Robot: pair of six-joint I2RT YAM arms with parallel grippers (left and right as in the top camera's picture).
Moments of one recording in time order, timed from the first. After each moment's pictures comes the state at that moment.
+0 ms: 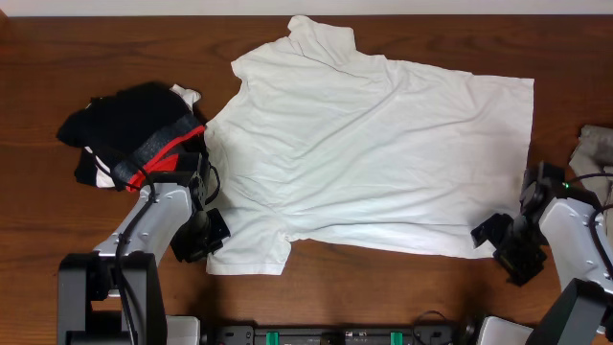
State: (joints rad) left arm -0.03 1.55 0.76 -0.98 0.02 -0.54; right arm -0.34 1.43 0.75 -1.06 0.04 0.67
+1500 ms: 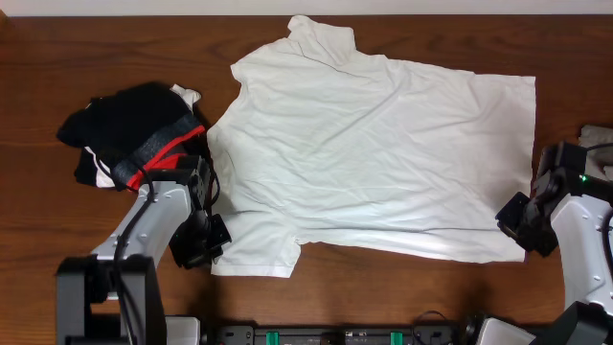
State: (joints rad) left arm -0.03 1.53 0.79 -1.12 0.10 -0.48; right arm -0.34 1.37 0.89 -1.06 0.12 0.47
